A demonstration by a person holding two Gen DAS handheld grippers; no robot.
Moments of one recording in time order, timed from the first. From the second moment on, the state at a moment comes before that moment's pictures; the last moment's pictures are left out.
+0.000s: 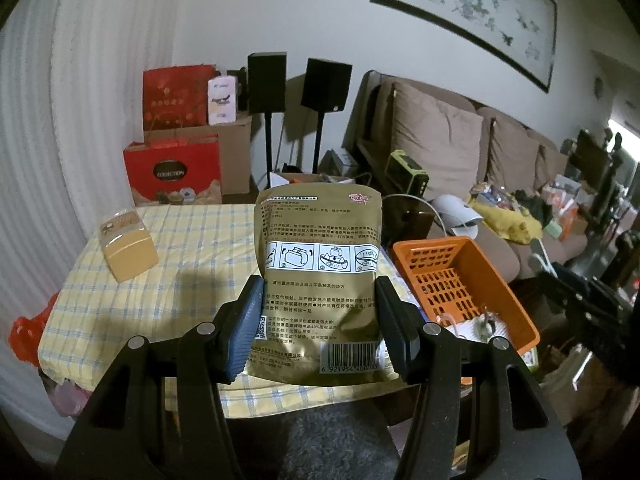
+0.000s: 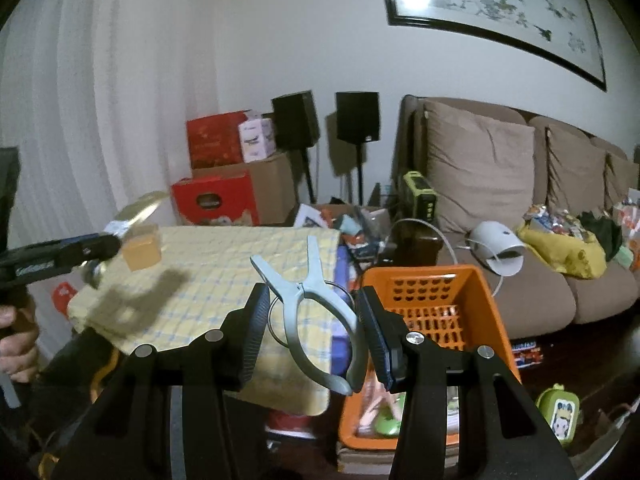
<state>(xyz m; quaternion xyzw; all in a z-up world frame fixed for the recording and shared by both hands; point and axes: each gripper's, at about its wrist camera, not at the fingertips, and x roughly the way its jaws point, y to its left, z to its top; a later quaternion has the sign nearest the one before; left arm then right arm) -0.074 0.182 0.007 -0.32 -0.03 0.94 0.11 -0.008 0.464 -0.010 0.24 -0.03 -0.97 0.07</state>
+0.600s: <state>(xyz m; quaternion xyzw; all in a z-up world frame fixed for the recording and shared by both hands) -0.071 0.184 0.015 -0.30 -0.03 0.95 0.11 -0.039 0.451 -0.011 0.24 -0.02 -0.97 0.10</state>
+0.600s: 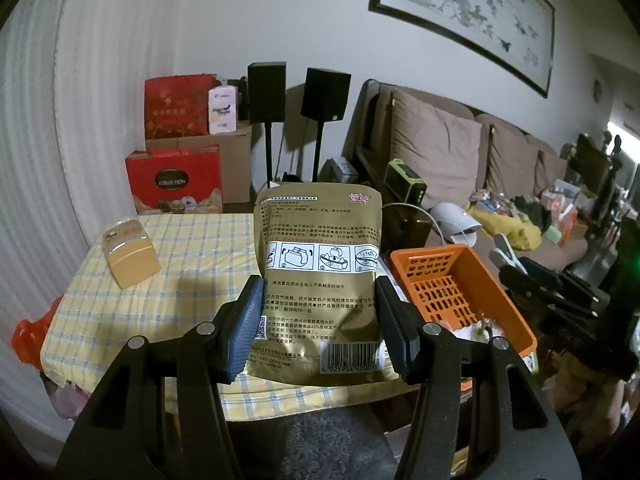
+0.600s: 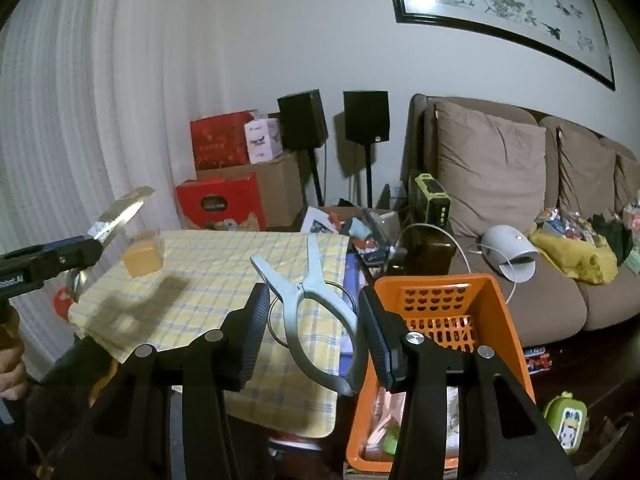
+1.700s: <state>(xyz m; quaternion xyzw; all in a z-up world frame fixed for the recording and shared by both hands) -0.095 0.206 -0.018 -0.30 -0.03 0.95 0.07 -0.062 0.490 -0.030 0.27 -0.03 -0.96 0.06</state>
